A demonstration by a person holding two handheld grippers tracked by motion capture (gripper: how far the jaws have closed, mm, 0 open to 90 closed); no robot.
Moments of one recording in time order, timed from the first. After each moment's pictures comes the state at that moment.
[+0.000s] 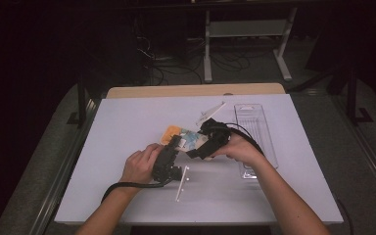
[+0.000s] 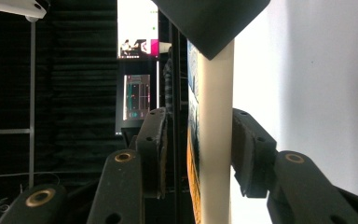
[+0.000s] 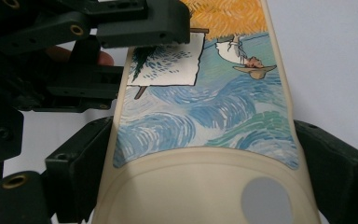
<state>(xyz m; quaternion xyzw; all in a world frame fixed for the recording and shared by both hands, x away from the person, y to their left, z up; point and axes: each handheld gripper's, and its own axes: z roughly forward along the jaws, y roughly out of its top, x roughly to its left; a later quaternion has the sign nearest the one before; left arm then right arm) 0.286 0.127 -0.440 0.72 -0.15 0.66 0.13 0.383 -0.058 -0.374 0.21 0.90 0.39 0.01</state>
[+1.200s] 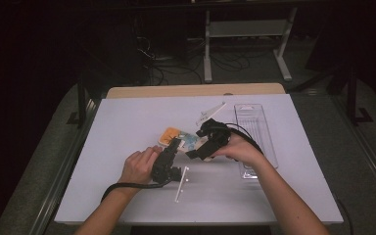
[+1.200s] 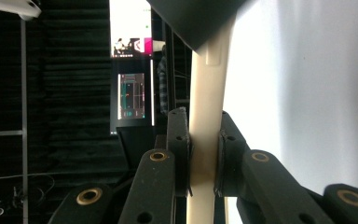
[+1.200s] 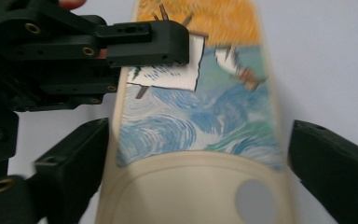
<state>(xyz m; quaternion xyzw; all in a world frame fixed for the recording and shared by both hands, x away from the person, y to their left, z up) 0.282 0.129 -0.436 0.73 -0.15 0.66 0.12 0.382 -0.059 -0.373 0.21 0.89 0.40 0.00</state>
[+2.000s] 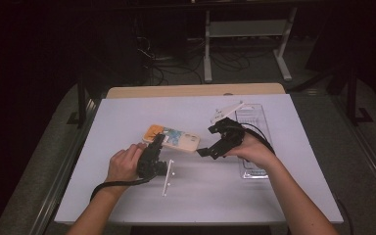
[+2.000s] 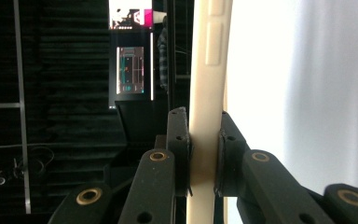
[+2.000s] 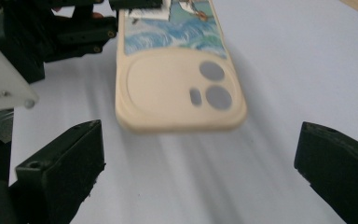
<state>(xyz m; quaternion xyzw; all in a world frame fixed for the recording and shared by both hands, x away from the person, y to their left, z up) 0.291 0.166 -0.428 0.74 -0.11 0.66 0.09 0.369 -0.094 -0.360 0.24 0.87 0.42 0.02</state>
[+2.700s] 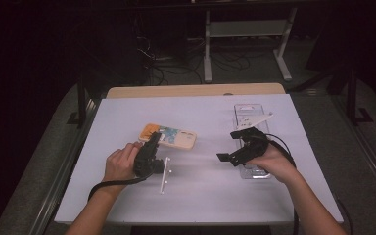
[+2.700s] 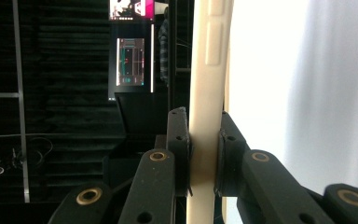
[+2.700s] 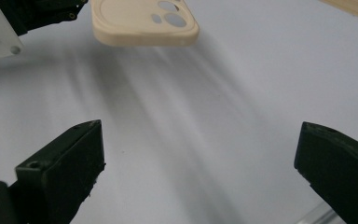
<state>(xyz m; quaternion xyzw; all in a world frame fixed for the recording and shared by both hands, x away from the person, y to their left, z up) 0.293 0.172 -0.425 0.74 -0.09 0.66 0.09 0.342 -0.151 -0.376 0.29 0.85 0.44 0.05</state>
